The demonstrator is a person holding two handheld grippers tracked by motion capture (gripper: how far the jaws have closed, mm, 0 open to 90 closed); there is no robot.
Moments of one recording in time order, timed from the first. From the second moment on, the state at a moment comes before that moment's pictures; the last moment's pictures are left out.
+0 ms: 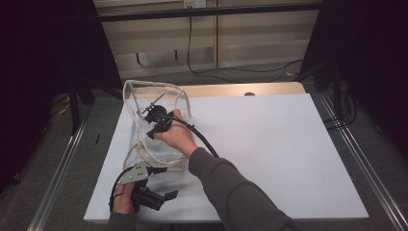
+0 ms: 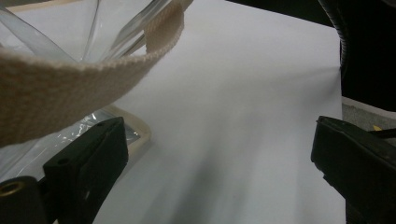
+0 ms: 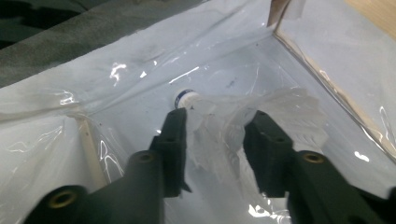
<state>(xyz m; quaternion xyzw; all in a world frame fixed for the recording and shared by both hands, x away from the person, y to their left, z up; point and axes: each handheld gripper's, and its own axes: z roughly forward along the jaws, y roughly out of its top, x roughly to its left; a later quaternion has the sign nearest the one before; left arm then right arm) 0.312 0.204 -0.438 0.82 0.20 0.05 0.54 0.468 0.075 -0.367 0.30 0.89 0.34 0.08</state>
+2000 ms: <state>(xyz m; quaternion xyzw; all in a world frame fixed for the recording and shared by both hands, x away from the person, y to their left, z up) 0.311 0.201 -0.436 0.82 0.20 0.05 0.54 0.433 0.037 -0.303 0.29 0.87 0.38 0.07</state>
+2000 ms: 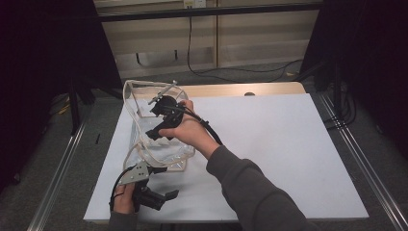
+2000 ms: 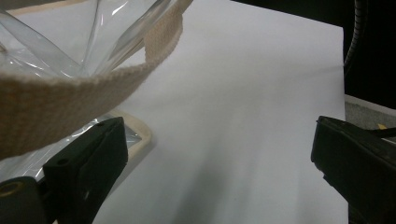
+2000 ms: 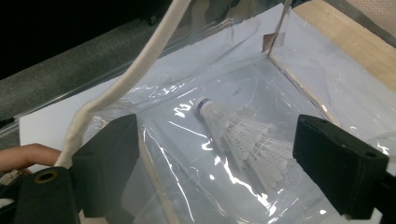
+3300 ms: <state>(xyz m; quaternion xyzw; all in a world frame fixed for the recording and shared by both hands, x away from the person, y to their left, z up) 0.311 0.200 -0.437 0.82 0.20 0.05 0.53 0.415 0.003 -0.288 0.25 0.88 0.41 0.04</state>
